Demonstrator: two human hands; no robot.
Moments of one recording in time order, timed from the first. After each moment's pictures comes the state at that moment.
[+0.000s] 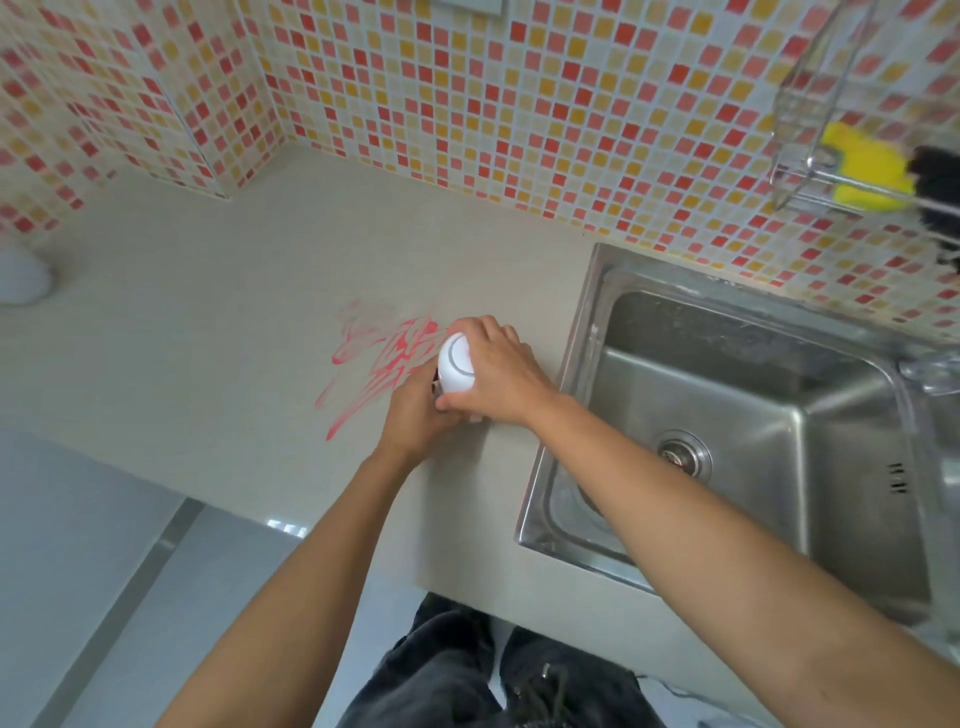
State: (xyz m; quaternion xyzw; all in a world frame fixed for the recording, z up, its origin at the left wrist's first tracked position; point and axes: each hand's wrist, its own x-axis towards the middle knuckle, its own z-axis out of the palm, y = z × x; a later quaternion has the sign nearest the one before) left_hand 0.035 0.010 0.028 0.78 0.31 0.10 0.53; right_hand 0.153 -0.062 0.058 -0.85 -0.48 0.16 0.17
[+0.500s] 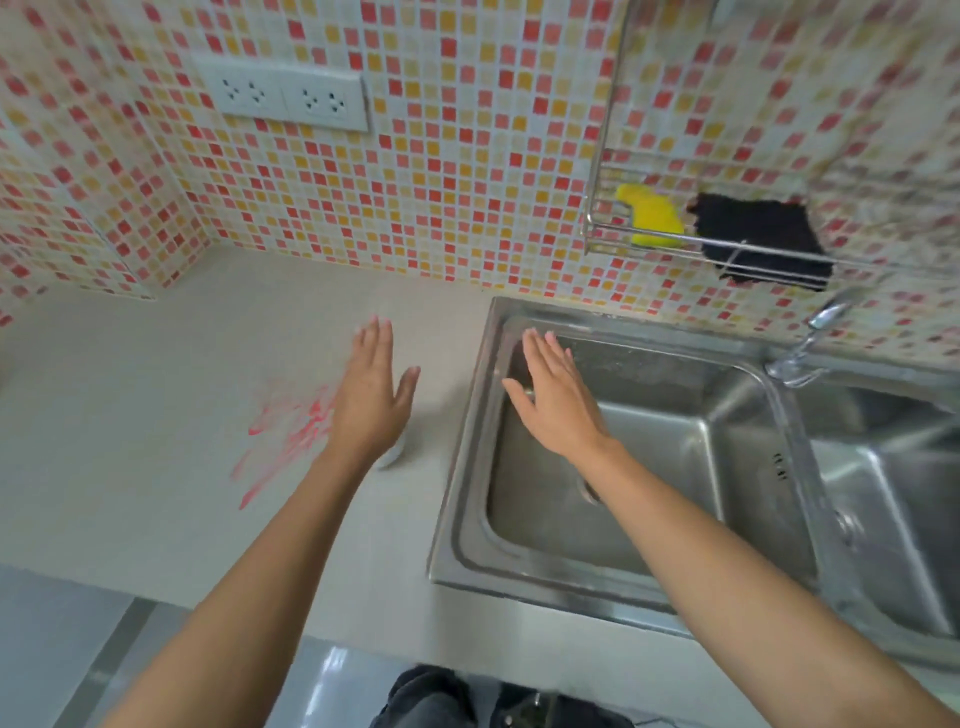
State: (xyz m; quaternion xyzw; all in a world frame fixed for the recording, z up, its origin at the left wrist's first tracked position) left_hand 0.108 -0.030 0.092 0.92 0.25 0.17 0.25; right_hand 0.248 -0.222 0.081 -0.90 -0.39 0.03 0.20
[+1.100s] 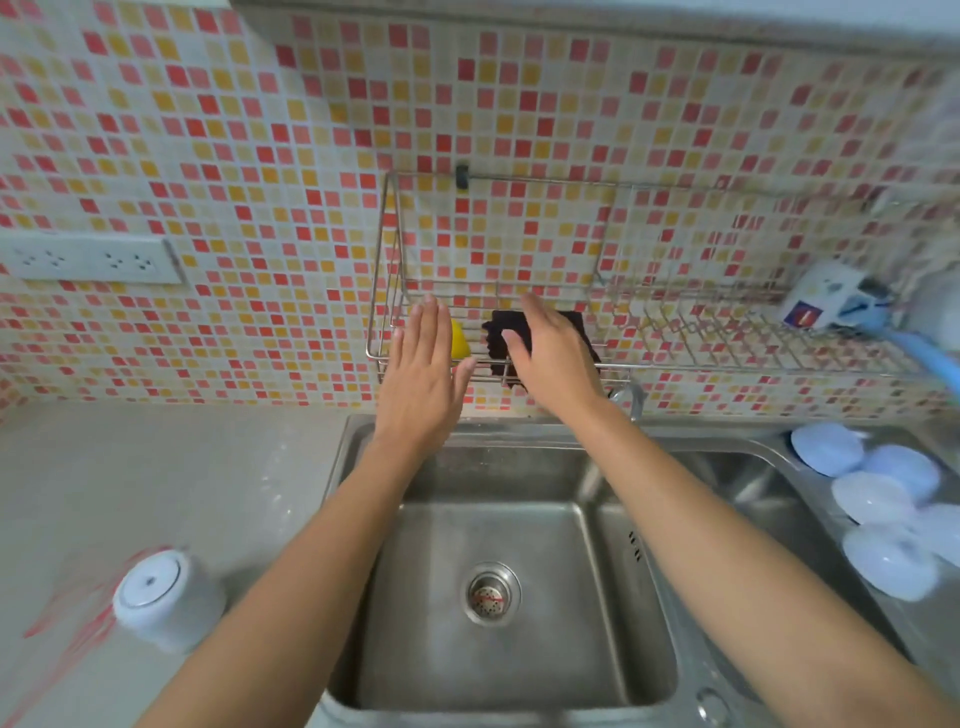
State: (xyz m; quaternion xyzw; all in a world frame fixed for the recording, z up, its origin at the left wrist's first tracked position) left_hand 0.328 -0.198 0.193 0.96 0.09 0.25 0.07; right_hand 0.405 -0.349 0.236 -0.90 -0.29 -0.17 0.27
